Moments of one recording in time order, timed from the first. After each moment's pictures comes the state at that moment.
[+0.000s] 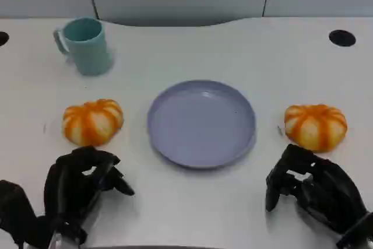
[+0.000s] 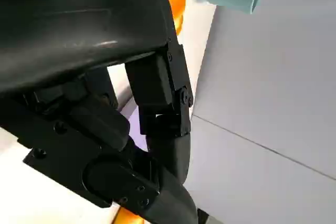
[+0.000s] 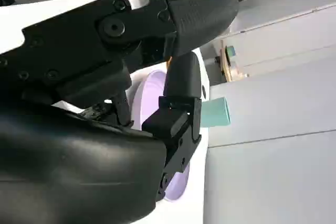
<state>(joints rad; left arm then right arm) -0.40 -0.03 0.39 1.12 -0.42 -0.54 -0.66 -0.31 0.00 -0.21 0.98 0.34 -0.54 0.98</state>
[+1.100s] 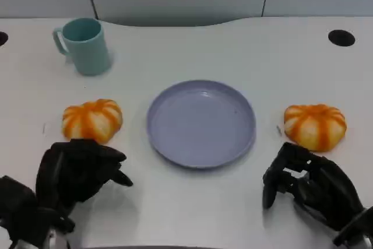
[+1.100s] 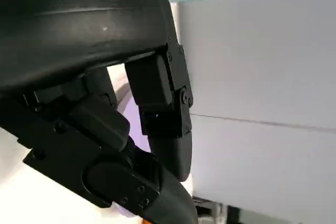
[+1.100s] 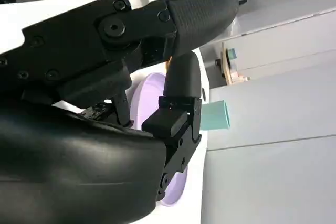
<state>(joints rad) -0.39 0.02 0.31 1.06 -0.22 -0.85 -0.57 -0.33 0.01 -0.20 1.00 0.33 -0.55 0.98</state>
